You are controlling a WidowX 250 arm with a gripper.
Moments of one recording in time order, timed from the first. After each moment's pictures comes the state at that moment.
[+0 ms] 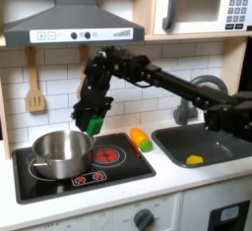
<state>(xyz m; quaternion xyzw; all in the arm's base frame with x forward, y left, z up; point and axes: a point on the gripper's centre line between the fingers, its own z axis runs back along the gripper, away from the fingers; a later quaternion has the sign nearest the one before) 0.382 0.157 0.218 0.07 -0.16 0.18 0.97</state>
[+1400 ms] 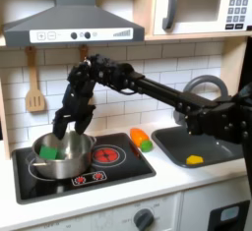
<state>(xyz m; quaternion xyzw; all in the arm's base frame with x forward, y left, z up) 0.396 0.192 0.200 0.11 -0.17 0.19 0.96</state>
